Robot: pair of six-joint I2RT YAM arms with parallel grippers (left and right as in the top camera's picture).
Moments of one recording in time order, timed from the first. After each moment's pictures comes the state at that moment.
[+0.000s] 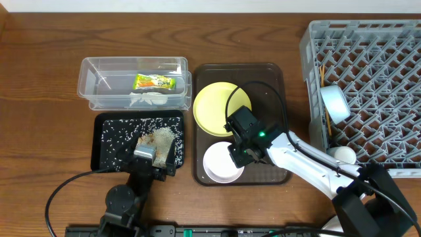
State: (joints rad) left arm -0.28 0.01 0.02 -0.12 -0.03 0.01; right arm 0.71 1.65 0.93 -0.62 -0.10 0.27
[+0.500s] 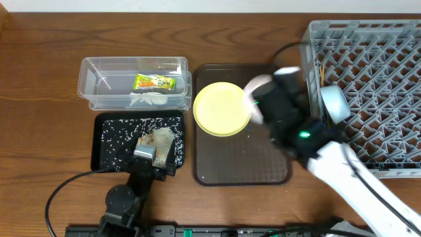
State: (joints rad) left arm -0.28 0.01 0.02 -0.12 -0.03 0.01; right arm 0.60 1.32 1.11 -0.65 0.76 0.38
